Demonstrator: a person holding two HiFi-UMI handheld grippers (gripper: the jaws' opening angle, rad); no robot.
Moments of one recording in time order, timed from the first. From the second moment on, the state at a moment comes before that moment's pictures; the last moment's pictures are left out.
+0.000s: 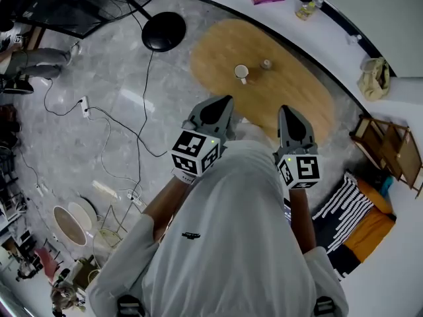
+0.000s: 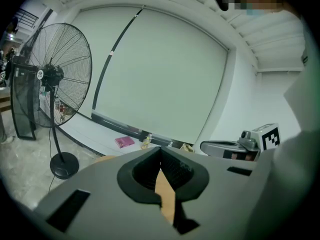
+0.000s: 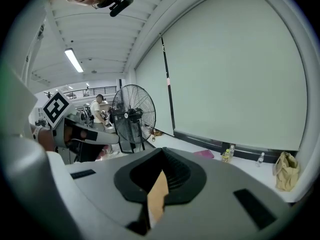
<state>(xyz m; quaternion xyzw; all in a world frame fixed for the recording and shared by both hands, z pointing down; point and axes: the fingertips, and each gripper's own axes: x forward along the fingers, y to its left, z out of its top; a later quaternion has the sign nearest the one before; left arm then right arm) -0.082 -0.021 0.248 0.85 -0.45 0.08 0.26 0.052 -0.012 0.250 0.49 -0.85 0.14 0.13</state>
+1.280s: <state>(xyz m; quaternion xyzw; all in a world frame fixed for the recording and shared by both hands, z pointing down) -0.025 -0.088 0.404 0.80 -0.46 0.18 0.33 0.083 -0.126 0.452 0.40 -0.89 0.15 0.19</state>
